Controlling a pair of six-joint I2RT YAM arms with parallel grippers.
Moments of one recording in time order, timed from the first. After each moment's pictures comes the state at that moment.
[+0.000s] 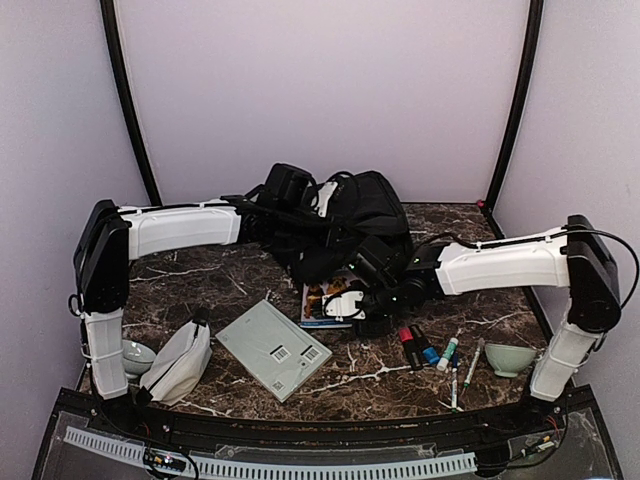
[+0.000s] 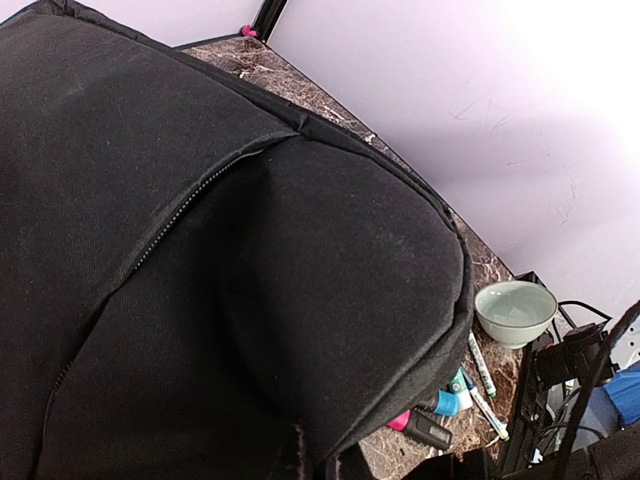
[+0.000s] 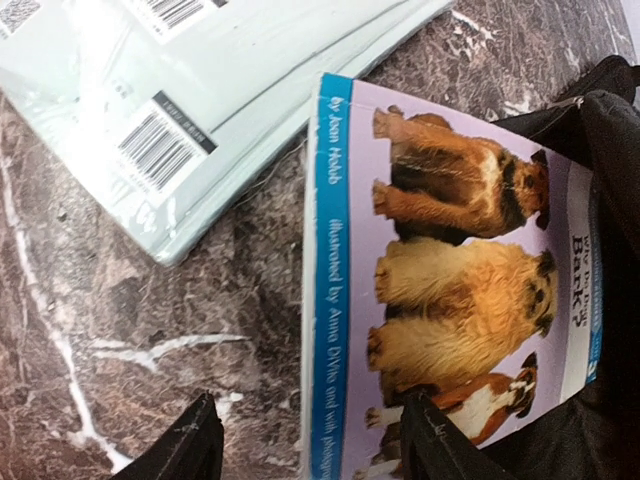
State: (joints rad) left arm -0.78 1.99 1.62 -0.16 0.39 -0.33; right arm 1.00 1.71 1.14 -0.51 0.02 -0.70
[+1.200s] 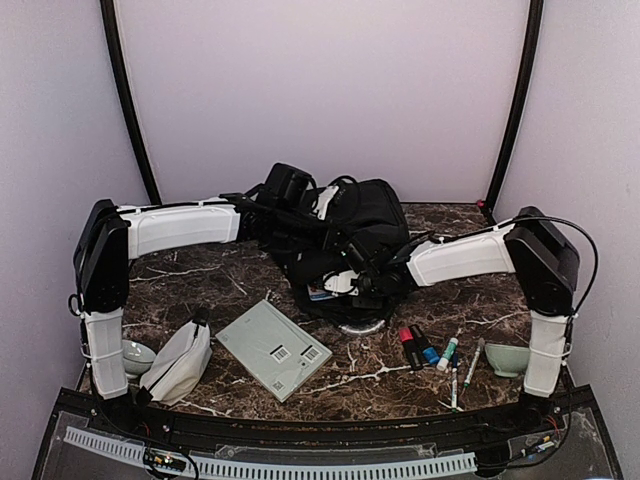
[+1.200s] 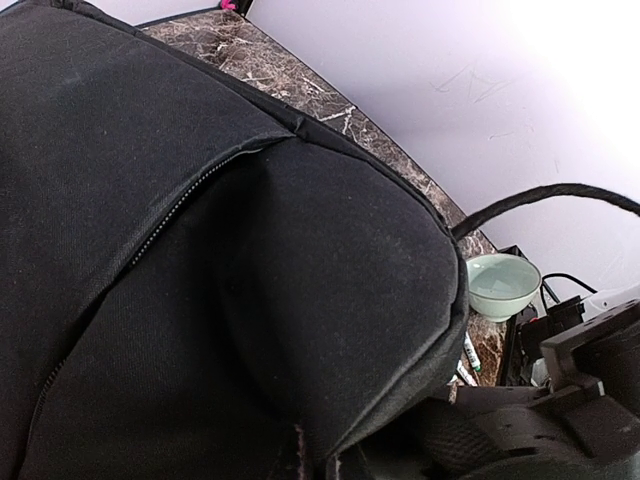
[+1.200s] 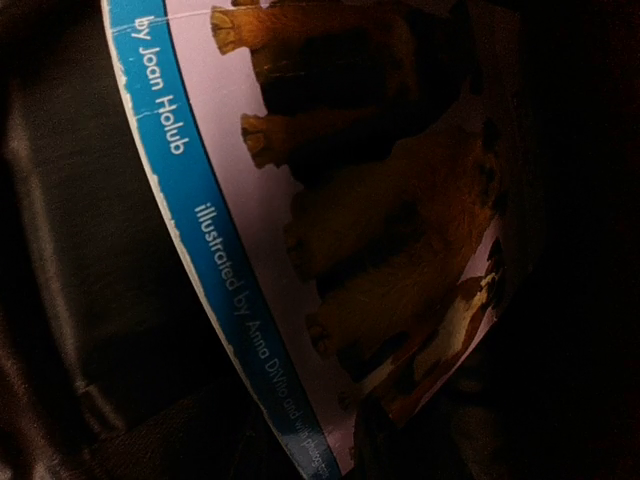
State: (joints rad) left arm -0.78 1.99 1.63 -0.23 0.46 -0.32; right arm 0.87 1.95 1.24 -0.26 0.36 -0.78
